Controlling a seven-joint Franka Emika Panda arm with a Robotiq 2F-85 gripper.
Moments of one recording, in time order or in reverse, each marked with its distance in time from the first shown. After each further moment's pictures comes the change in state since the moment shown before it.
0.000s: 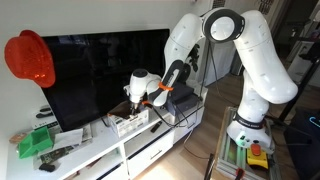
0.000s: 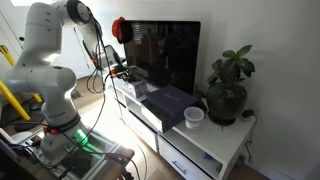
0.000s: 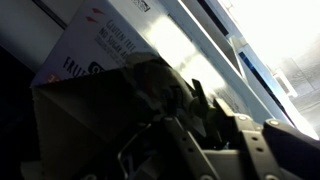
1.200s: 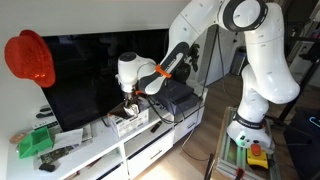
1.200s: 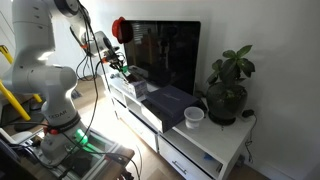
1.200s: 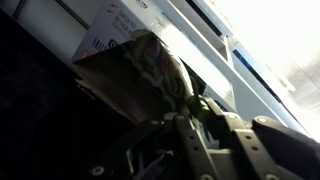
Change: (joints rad) arm 0.088 -0.182 0.025 0.051 0.061 -0.361 0.047
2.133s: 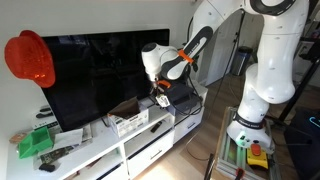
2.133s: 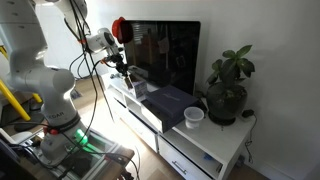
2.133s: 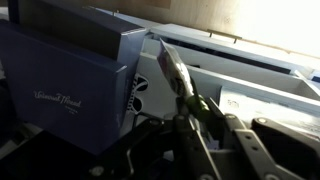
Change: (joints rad) arm -0.204 -0.298 0.043 -0.328 -0.054 -0.205 0.404
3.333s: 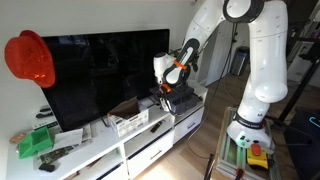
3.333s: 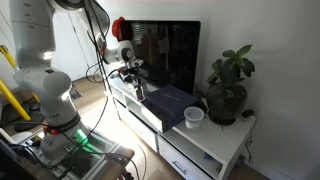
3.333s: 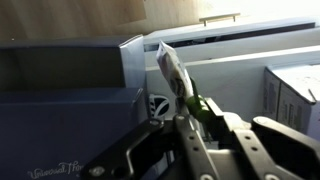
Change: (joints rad) arm -0.234 0.198 -0.033 -0.008 0.163 0.307 0.020
